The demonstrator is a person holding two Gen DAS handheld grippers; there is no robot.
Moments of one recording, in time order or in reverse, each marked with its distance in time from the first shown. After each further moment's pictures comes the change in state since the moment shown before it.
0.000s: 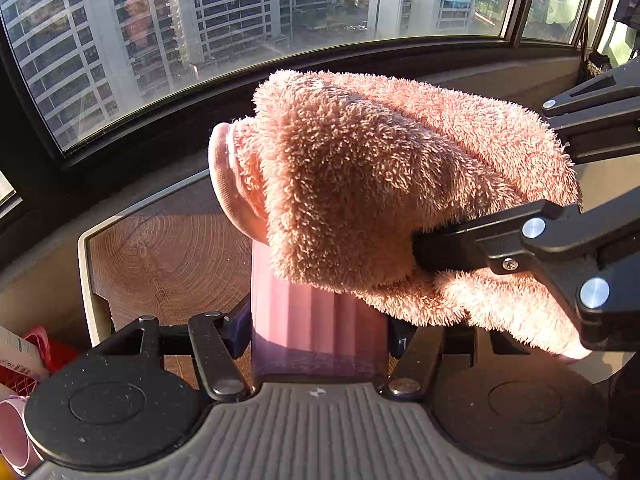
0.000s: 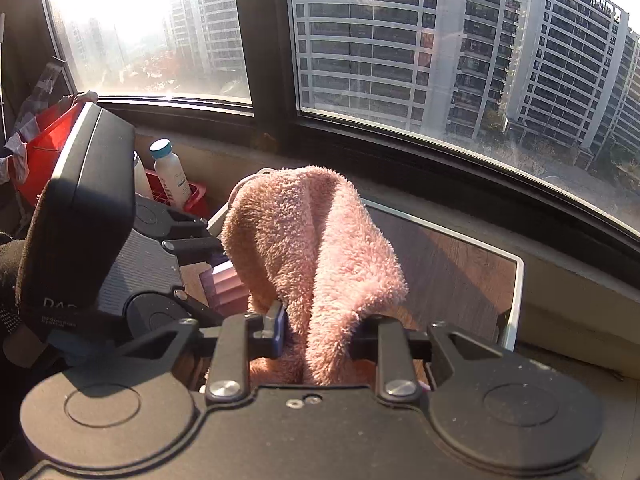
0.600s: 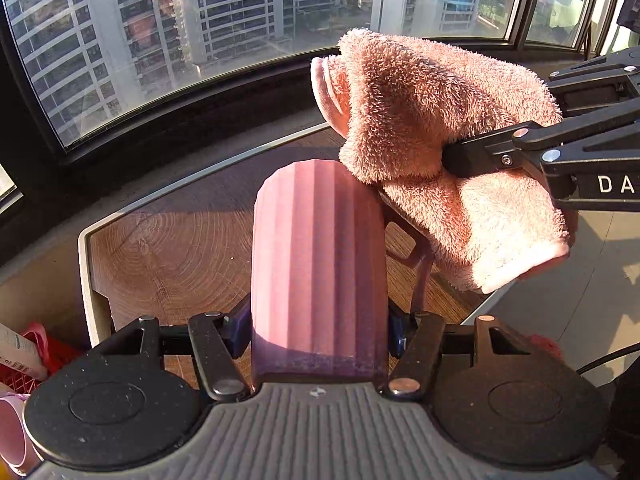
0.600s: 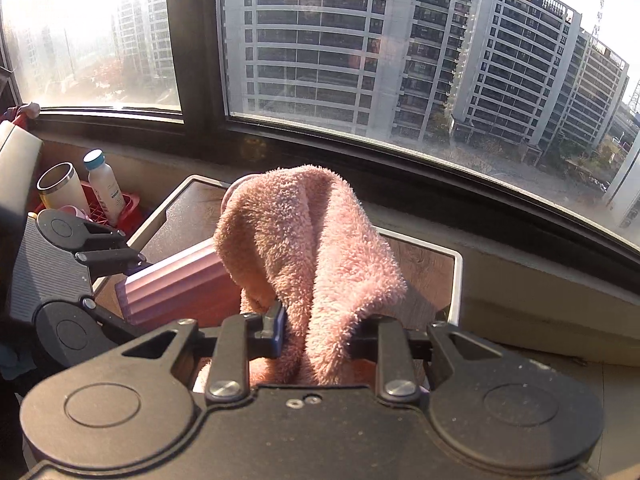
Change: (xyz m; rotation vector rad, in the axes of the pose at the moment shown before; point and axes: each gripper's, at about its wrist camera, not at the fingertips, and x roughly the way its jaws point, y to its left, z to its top) left arm 0.002 0.005 -0.002 -0.013 -0.011 0.007; right arm 0.003 -0.026 -0.002 0.061 -0.039 -0.183
